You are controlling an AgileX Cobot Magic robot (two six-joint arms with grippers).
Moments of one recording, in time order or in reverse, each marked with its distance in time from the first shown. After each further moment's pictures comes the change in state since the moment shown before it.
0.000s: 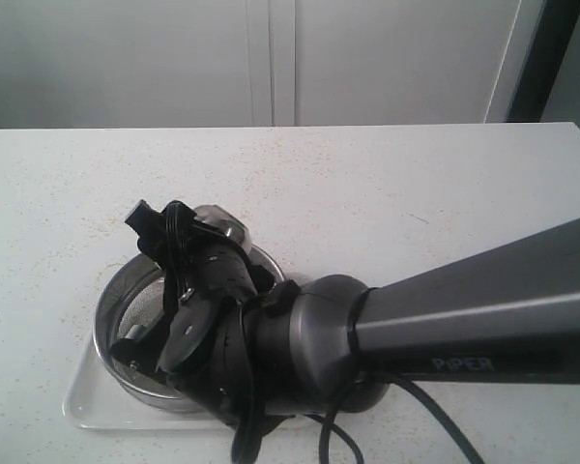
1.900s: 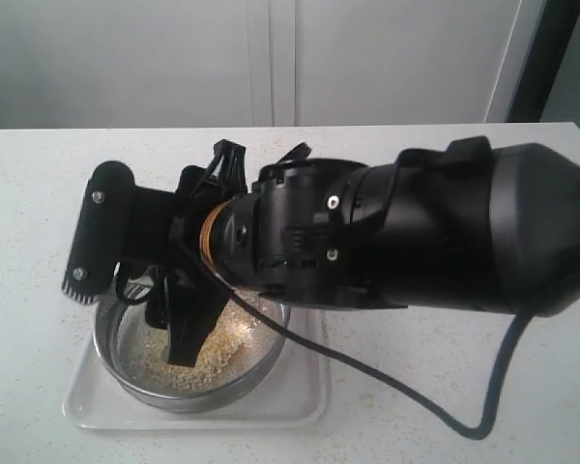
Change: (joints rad) left arm 0.000 0.000 0.000 0.000 0.000 0.000; right arm -0.101 -0.278 0.004 0.890 -0.438 0.207
